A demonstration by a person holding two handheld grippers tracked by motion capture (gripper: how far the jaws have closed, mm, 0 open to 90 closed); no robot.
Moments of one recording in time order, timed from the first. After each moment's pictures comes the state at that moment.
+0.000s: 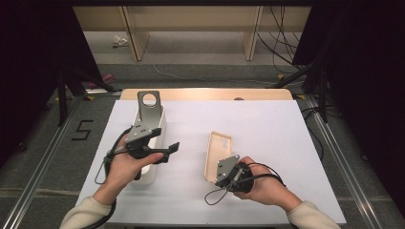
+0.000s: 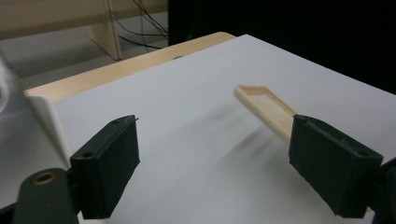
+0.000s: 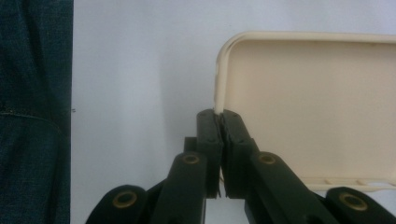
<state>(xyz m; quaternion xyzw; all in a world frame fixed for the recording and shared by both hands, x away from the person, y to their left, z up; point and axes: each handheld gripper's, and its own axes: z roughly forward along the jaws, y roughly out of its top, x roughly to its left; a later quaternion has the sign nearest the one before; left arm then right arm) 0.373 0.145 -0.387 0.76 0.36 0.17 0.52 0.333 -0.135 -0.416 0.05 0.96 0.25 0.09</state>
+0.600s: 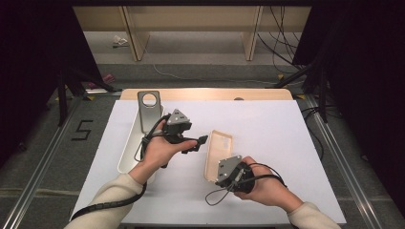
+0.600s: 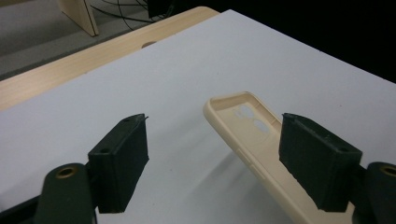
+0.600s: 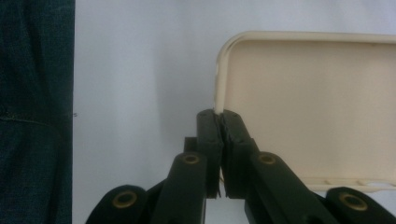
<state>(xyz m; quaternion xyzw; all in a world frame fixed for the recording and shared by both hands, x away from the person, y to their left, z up) 0.411 0.074 -0.382 0.80 0.35 0.14 0.46 0.330 -0.136 -0.411 0.05 0.96 0.25 0.10</state>
